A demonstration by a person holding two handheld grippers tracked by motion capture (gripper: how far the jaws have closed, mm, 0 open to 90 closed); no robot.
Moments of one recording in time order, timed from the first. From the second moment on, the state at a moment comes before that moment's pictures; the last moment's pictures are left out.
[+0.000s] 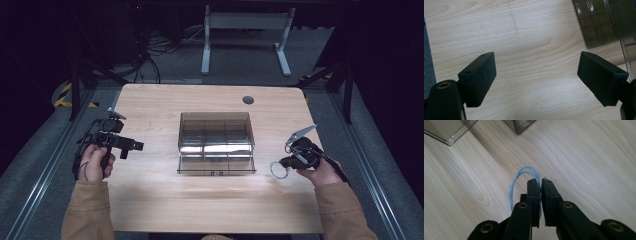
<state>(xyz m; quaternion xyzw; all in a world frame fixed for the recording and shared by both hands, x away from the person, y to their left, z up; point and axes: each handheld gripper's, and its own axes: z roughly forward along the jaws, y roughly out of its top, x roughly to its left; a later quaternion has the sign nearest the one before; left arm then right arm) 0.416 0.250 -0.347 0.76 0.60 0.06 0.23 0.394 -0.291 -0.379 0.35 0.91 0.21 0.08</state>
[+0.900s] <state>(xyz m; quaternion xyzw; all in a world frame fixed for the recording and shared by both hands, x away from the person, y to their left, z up) 0.414 0.253 -0.345 0.76 0.60 0.07 0.23 0.390 -0.294 -0.323 0.37 0.89 0.26 0.10</state>
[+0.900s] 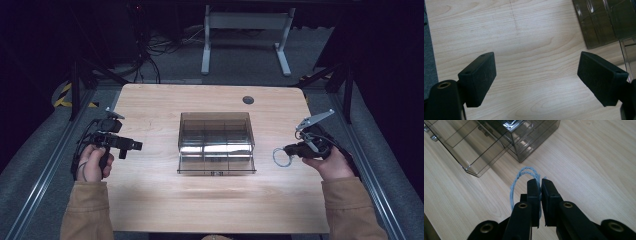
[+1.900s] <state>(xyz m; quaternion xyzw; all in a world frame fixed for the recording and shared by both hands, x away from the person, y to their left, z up) 0.412 0.254 -0.344 0.76 0.60 0.07 0.23 0.389 -0.274 -0.284 0.36 0.88 0.29 0.10</state>
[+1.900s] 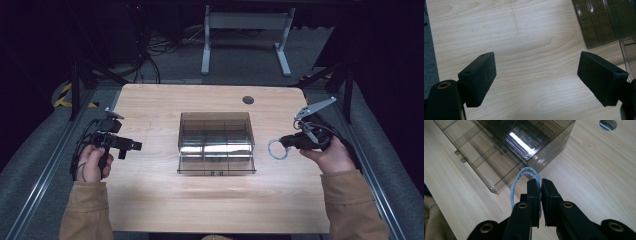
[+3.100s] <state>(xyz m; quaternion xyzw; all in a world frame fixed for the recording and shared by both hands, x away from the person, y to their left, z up) 0.408 0.262 -0.343 0.76 0.61 0.07 0.24 0.405 -0.185 -0.275 0.27 0.91 0.31 0.07</state>
